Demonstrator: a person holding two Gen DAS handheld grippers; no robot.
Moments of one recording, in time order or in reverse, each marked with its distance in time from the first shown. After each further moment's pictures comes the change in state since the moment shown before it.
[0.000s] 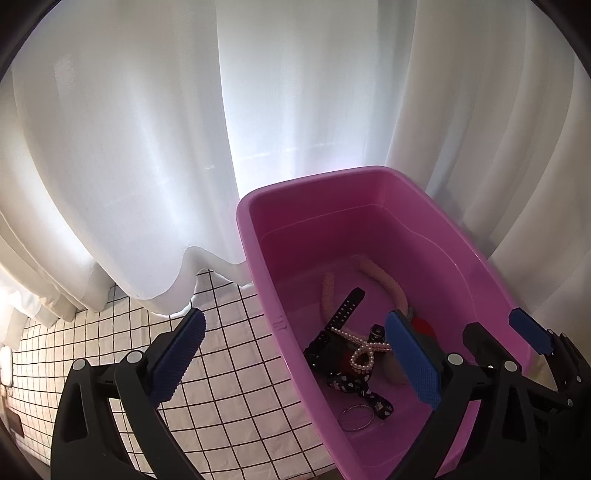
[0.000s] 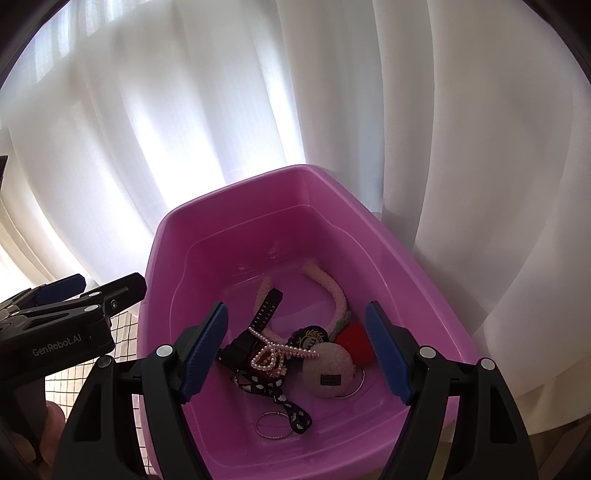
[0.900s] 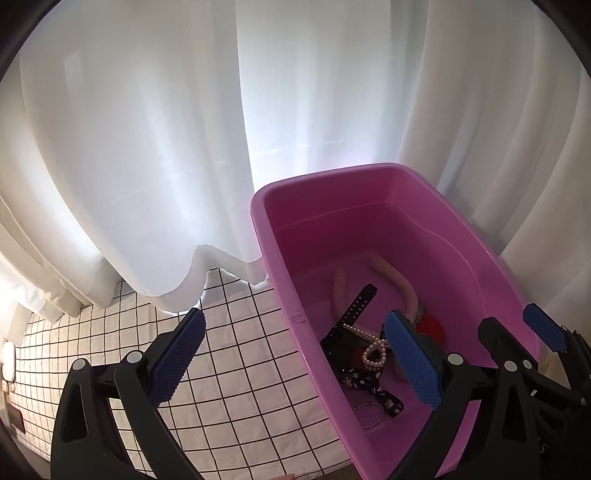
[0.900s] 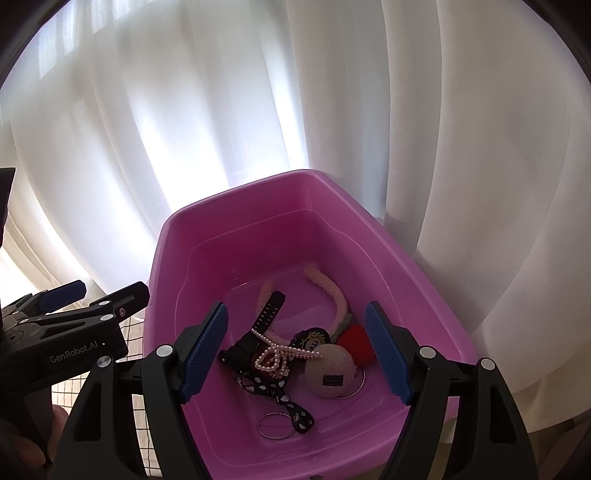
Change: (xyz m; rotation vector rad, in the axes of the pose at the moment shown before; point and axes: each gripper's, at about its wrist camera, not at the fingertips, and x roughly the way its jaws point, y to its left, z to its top) left arm 0.001 0.012 -0.006 -0.008 0.005 0.015; right arm -0.002 -0.001 0.001 -0.016 -0.005 -0.003
